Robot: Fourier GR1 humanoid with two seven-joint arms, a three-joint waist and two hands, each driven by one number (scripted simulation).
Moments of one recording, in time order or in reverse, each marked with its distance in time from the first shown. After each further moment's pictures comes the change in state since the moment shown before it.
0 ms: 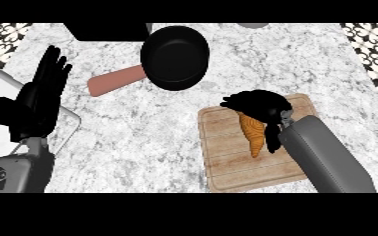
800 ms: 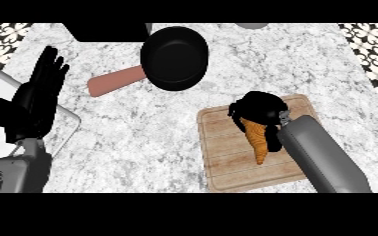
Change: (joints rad) left arm 0.004 -0.014 0.033 -0.012 -0.019 -0.037 0.014; right arm -0.012 0.016 0.005 0.088 0.163 -0.129 -0.230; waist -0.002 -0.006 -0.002
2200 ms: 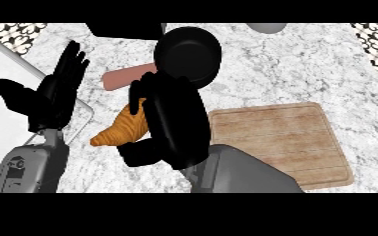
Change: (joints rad) left arm -0.066 -0.038 -0.051 0.054 -0.025 -0.014 0.004; right arm -0.238 0.312 0.280 -0.489 -0.327 -0.673 1.277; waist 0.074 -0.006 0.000
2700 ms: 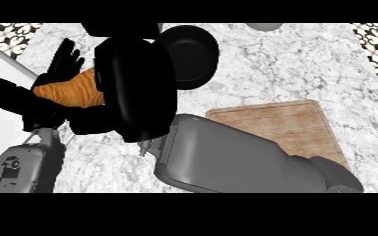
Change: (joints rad) left arm -0.004 0.008 0.017 -0.010 0.000 0.004 0.006; right arm -0.360 -0.006 0.013 0.198 -0.072 -0.179 0.237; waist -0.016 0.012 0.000
